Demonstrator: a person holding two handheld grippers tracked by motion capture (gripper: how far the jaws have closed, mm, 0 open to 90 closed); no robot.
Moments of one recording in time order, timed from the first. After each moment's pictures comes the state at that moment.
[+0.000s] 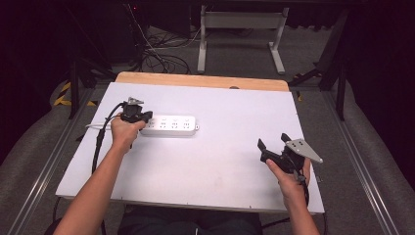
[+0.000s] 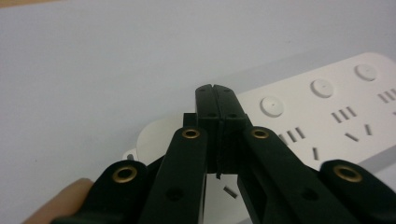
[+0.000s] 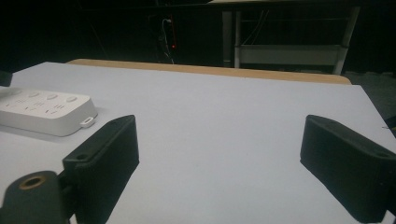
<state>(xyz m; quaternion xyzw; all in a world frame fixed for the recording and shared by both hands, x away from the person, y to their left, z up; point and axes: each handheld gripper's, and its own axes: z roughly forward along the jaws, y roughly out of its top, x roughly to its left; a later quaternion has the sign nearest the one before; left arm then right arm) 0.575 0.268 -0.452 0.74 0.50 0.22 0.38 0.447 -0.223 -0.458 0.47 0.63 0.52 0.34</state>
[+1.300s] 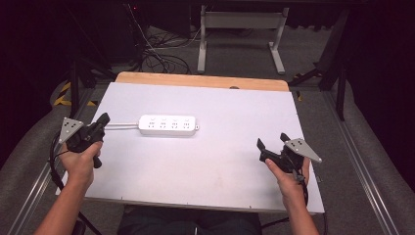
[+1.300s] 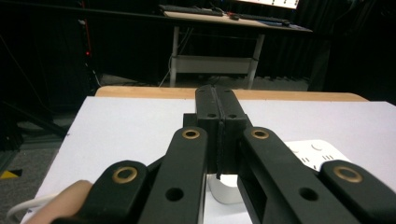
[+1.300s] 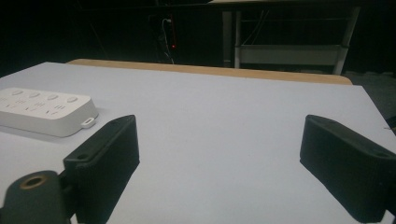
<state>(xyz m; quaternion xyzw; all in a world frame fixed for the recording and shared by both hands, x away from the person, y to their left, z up) 0.446 0.342 -0.419 0.58 0.50 0.36 0.53 0.448 -0.220 -0.457 0.47 0.63 0.52 0.34</state>
